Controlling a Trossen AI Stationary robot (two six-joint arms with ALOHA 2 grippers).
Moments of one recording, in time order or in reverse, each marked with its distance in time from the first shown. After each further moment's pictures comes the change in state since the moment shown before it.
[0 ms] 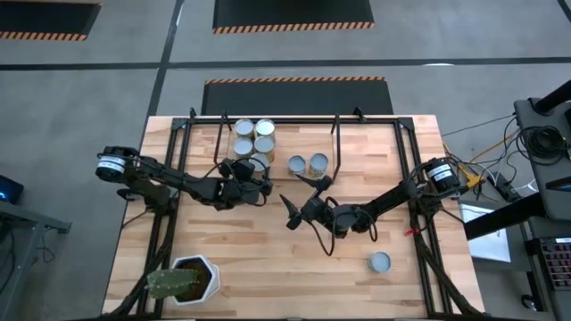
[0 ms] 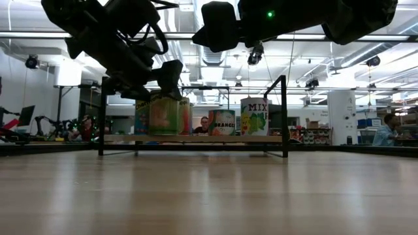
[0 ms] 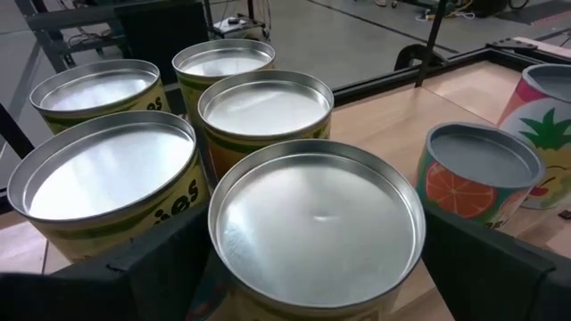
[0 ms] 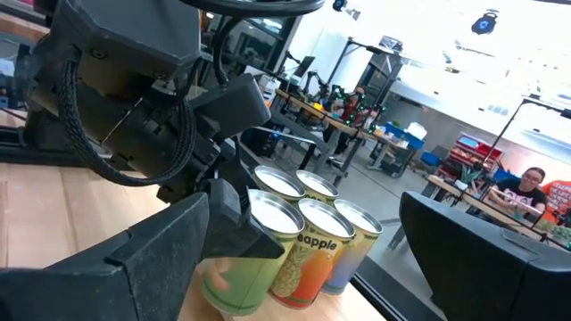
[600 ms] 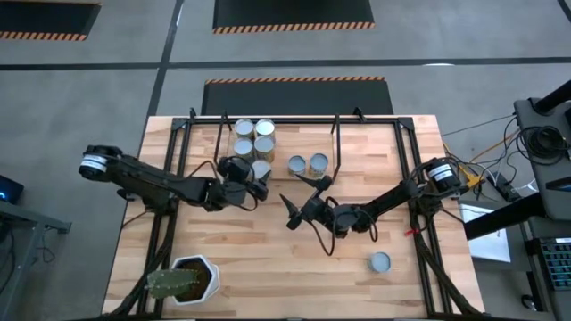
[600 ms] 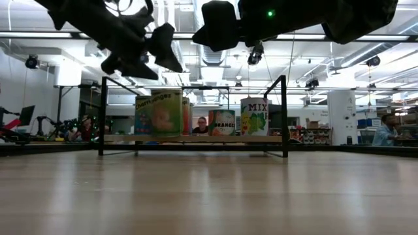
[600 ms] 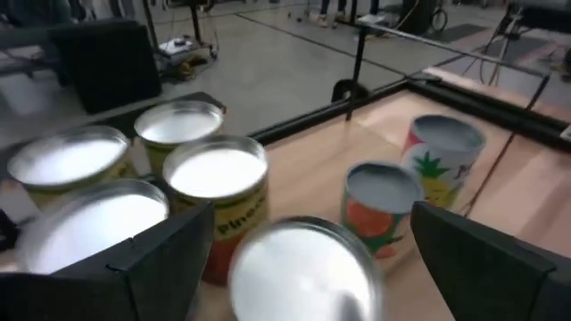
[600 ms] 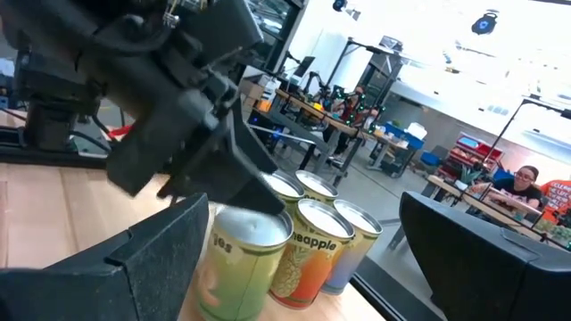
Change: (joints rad) left arm -0.071 -0.175 0.000 -0.004 0.057 0.133; right arm 0.000 -0.005 0.000 -0.003 0.000 0.000
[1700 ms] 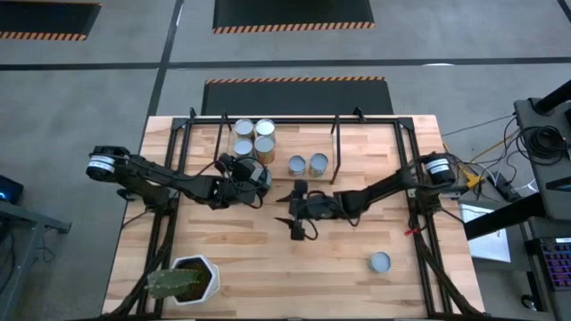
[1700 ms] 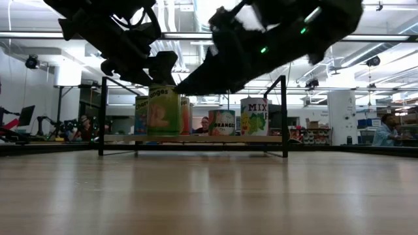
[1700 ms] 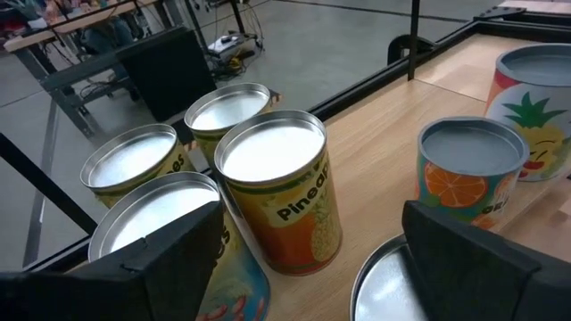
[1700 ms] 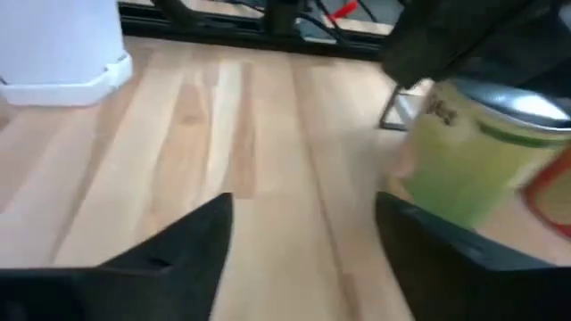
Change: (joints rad) left arm 0.047 0.084 0.046 -0.155 -0.071 0.054; right arm -0.156 0.008 0.045 -0.580 -0.730 0.512
